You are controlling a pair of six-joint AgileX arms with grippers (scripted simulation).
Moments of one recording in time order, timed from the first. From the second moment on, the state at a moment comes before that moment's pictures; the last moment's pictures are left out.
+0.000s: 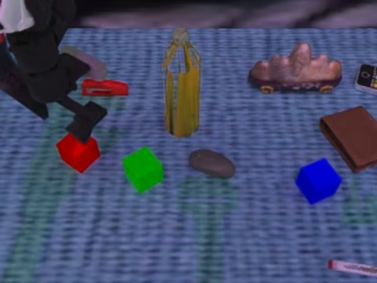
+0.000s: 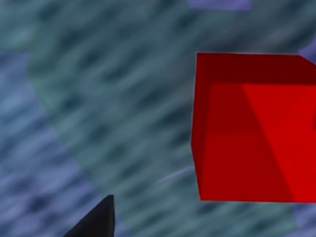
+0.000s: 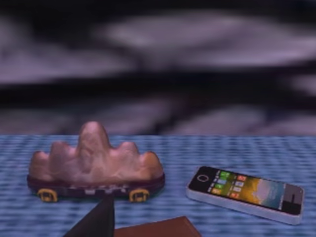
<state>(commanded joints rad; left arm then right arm) -0.18 2.12 1.66 -1.11 0.00 0.46 0.00 0.00 0.00 0.00 0.00 0.00</state>
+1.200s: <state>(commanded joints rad) -0.19 2.24 1.49 -0.82 0.00 0.46 0.00 0.00 0.00 0.00 0.00 0.00</state>
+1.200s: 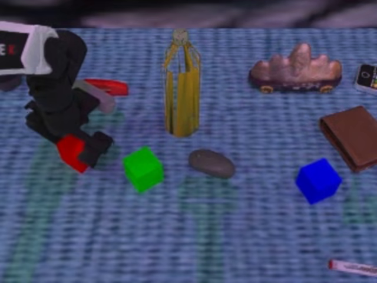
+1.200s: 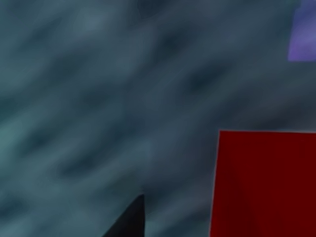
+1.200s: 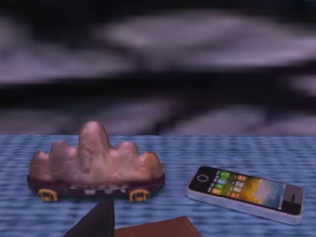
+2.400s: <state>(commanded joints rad) -0.17 2.17 1.57 -0.95 0.01 0.45 0.00 0.00 0.00 0.00 0.00 0.00</state>
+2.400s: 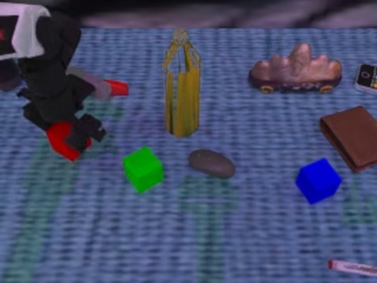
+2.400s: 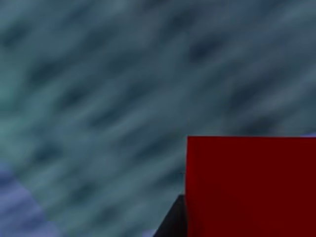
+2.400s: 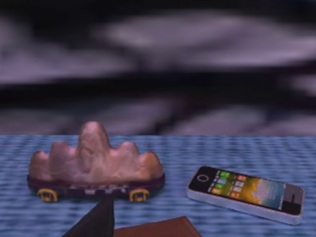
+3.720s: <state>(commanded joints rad) -0.53 1.93 1.39 -1.05 0.00 -0.35 0.00 0.00 0.00 0.00 0.00 0.00</state>
